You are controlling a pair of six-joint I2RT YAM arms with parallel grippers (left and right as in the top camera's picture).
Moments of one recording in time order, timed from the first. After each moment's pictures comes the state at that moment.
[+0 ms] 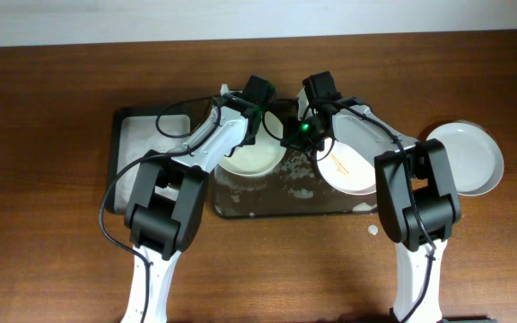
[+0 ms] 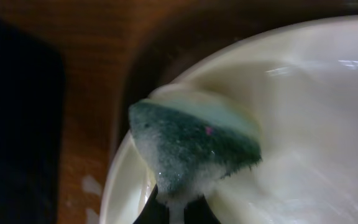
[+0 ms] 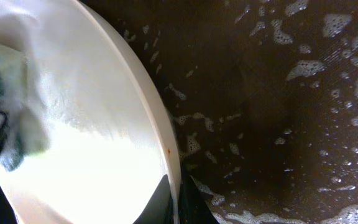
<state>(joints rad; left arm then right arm) -0.47 2.31 1.77 -0.81 -0.46 -0.49 0.28 2.21 1.55 -0.56 -0.43 0.42</state>
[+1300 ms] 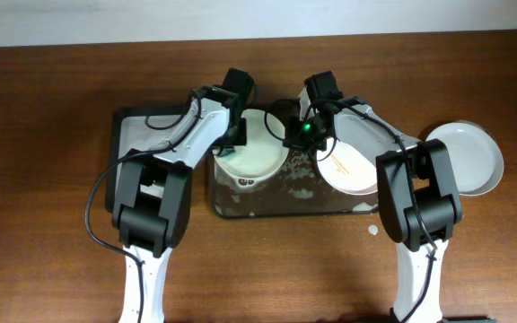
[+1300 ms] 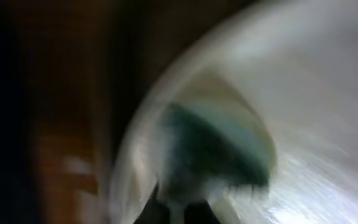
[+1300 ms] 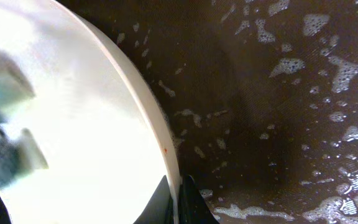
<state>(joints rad) -0.38 2.29 1.79 -0.92 -0.21 -0.40 0.27 2.21 1.55 -0.57 -0.42 0.40</state>
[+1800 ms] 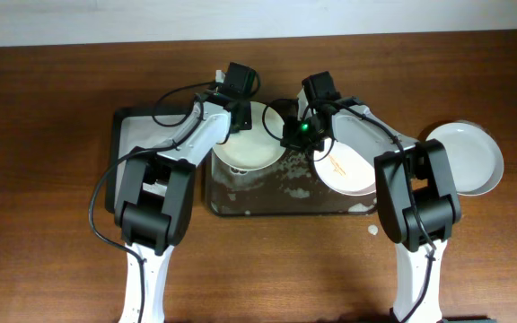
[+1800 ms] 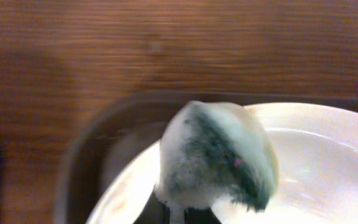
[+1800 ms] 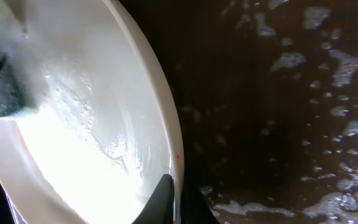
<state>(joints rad) -0.38 2.31 1.76 -0.58 -0.20 -0.34 0.28 2.21 1.55 -0.57 -0.42 0.43</state>
